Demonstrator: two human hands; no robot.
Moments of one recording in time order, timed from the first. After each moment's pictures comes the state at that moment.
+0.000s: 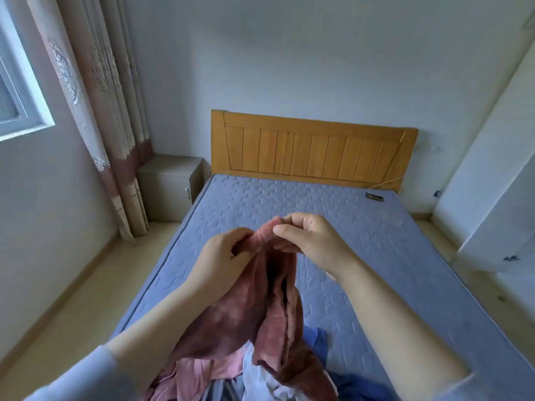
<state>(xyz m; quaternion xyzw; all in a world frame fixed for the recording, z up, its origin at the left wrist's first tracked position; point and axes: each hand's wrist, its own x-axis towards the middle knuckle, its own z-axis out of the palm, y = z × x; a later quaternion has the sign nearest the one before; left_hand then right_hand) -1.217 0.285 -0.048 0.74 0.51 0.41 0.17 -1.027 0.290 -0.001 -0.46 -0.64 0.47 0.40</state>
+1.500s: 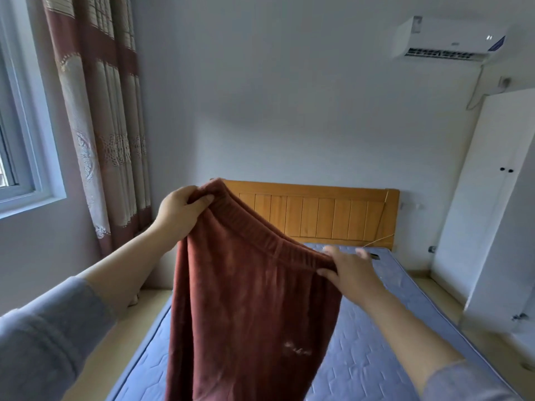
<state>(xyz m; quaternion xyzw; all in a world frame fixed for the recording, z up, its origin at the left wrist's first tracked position) -1.263 0.340 0.116 0.62 0.55 0.54 0.11 -0.929 0.334 0.021 -0.62 -0.75 -0.11 0.20</state>
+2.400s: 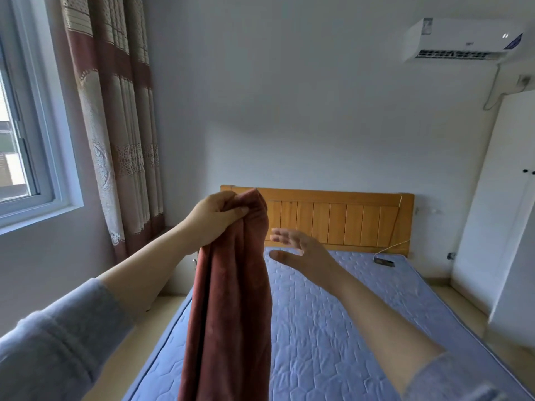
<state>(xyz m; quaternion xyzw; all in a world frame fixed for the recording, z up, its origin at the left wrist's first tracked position) -1.237 0.338 0.128 0.72 0.47 0.48 0.18 -1.010 0.337 0.062 -0.41 -0.77 0.29 0.39</state>
